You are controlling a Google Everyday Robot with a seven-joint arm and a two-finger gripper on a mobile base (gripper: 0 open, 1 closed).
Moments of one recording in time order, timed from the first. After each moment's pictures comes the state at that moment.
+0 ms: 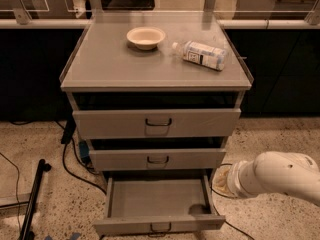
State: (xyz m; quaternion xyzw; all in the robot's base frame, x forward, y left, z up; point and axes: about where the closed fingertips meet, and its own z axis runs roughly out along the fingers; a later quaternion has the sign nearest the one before) arm 0.457 -0.204 0.574 -0.53 0.81 0.03 0.23
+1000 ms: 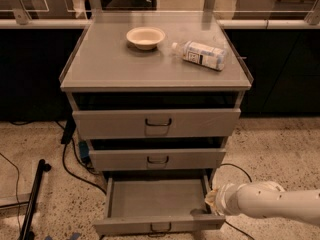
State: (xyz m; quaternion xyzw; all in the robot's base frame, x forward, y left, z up) arm 0.466 -0.196 0.437 -0.50 0.83 0.03 0.25
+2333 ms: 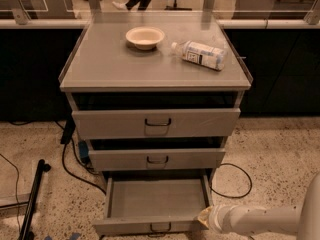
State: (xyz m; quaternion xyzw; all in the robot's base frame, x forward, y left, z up) arm 0.446 -0.182 0.313 -0.48 0.84 0.09 0.25
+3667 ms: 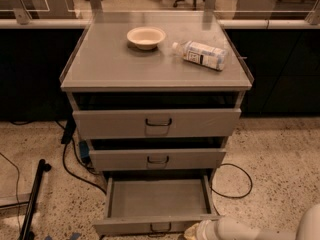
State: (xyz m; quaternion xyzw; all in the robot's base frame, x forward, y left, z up) arm 0.420 -0.137 0.172 -0.47 0.83 0.20 0.23
